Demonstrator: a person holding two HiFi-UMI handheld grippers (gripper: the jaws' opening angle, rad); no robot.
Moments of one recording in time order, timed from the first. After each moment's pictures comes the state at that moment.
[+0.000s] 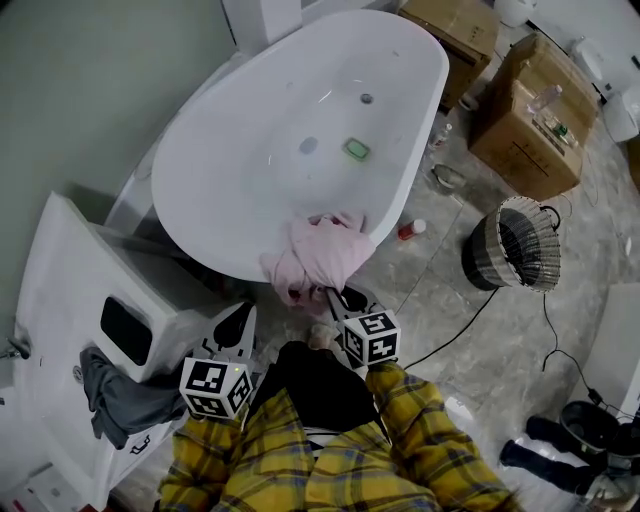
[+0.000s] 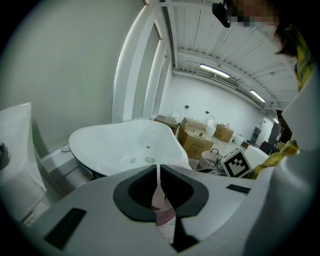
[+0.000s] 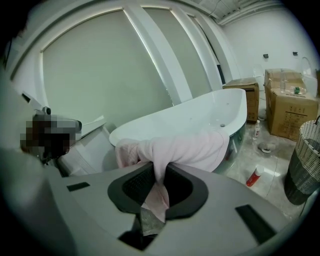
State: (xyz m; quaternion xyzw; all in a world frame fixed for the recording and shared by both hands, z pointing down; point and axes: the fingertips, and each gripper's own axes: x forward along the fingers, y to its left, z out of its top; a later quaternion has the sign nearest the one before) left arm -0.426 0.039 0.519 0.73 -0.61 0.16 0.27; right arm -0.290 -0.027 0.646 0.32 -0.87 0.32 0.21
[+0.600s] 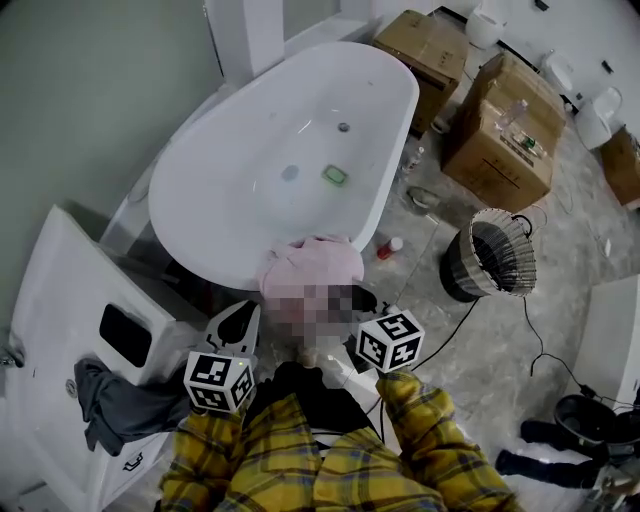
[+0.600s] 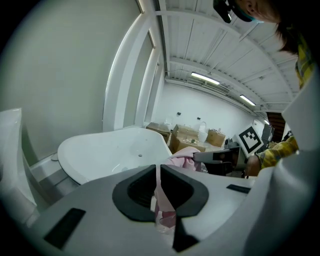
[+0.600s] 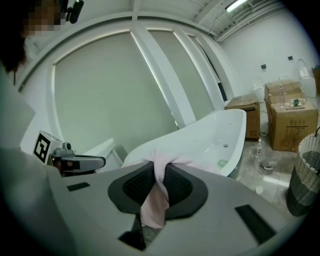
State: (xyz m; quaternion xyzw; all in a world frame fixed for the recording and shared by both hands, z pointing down) left arm -0.403 0.026 0.497 0.77 -0.58 0.13 0.24; right arm -0.264 -0.045 0.528 0.33 -0.89 0.28 0.12
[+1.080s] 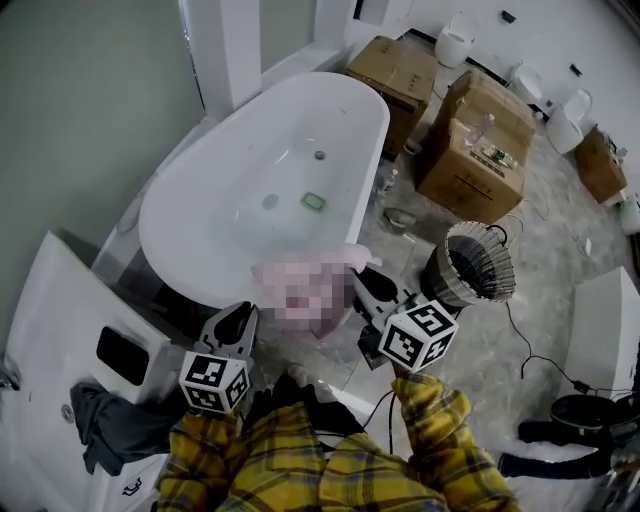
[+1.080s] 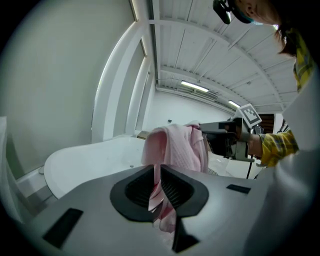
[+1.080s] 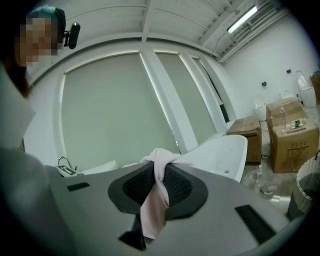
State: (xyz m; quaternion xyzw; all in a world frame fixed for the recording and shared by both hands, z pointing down) left arm -0.387 -0.003 0.460 0.81 -0.55 0.10 0.19; right arm -0.232 -0.080 0.394 0.34 -0.91 0.23 0.03
